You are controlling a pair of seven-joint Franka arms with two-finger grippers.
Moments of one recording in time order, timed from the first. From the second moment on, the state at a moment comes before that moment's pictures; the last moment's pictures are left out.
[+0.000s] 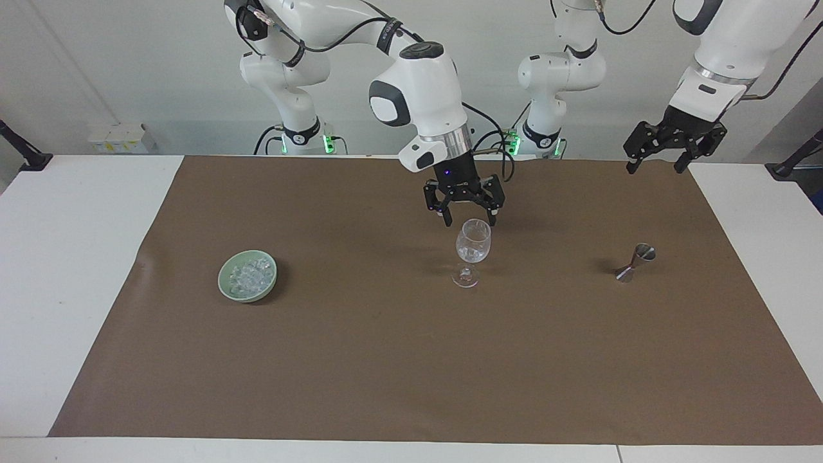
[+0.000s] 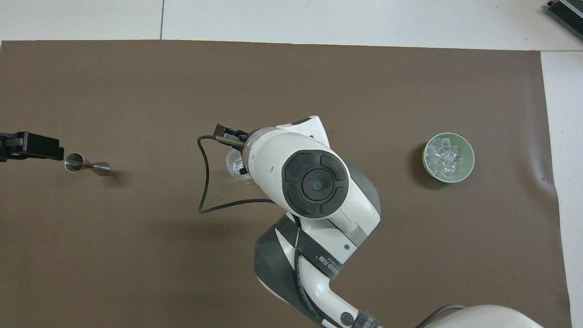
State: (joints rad) left arm -0.01 -0.09 -0.05 -1.64 -0.01 1.59 -0.02; right arm 0.14 0.35 0.59 -1.59 -0.28 2.33 1.17
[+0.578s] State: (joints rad) left arm -0.01 -0.09 -0.04 -1.68 -0.01 1.62 -0.02; right arm 0.14 0.21 0.38 -1.57 -0.32 2.07 0.93
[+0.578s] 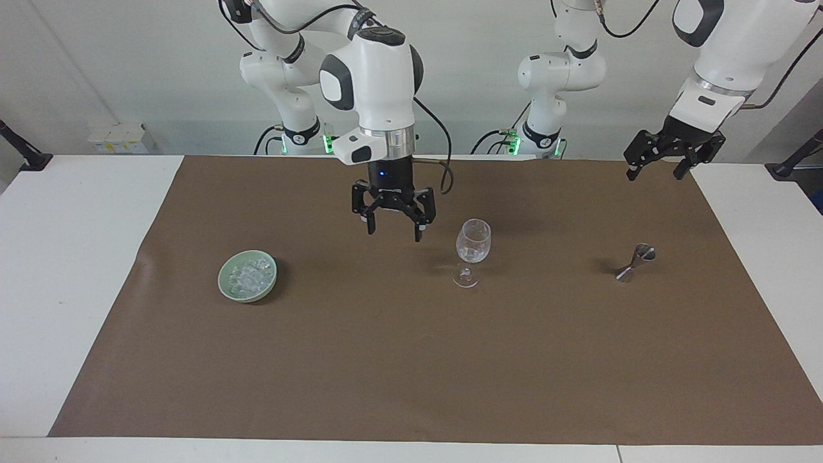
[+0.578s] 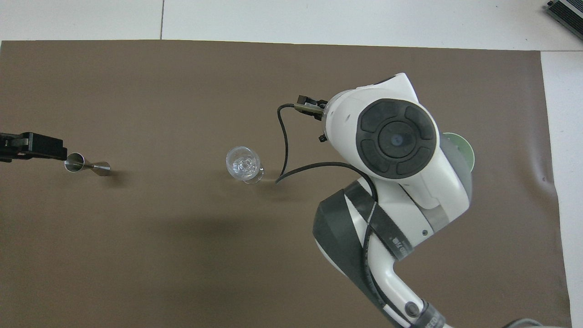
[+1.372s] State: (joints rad) left arm -0.01 -0.10 -0.04 -1.67 -0.01 1.64 -0.02; right arm 0.13 0.08 0.07 -1.57 -0.14 1.83 0.54
